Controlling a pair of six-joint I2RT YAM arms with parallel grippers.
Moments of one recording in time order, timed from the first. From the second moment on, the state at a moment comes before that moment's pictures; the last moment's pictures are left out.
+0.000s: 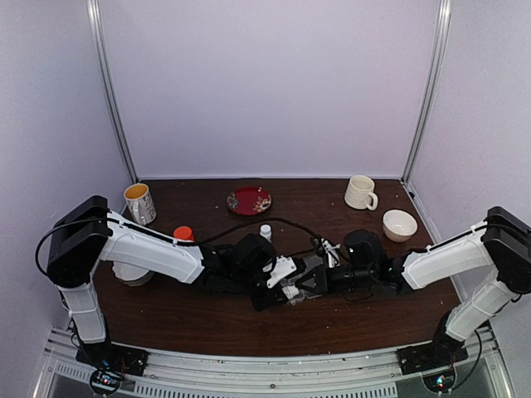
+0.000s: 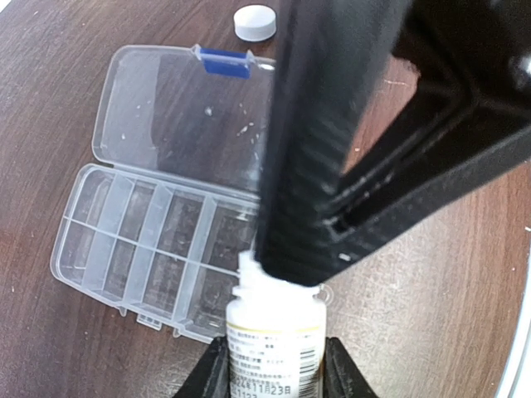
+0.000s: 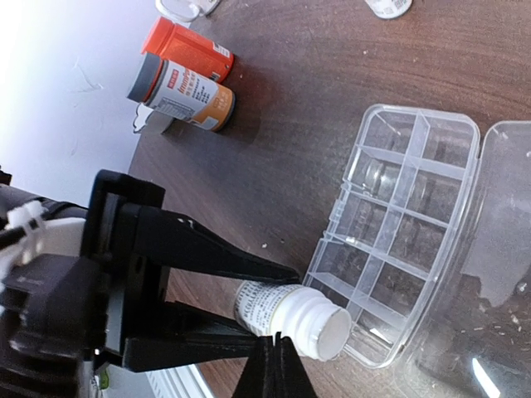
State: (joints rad) left arm -1.13 1.87 1.08 -0.06 0.08 0.07; right arm 0.86 1.52 0.54 0.42 -0.39 0.77
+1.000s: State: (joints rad) left arm -1.13 1.90 1.15 -0.16 0.09 0.08; right arm 0.85 1.60 0.53 0.52 -0.44 0.81
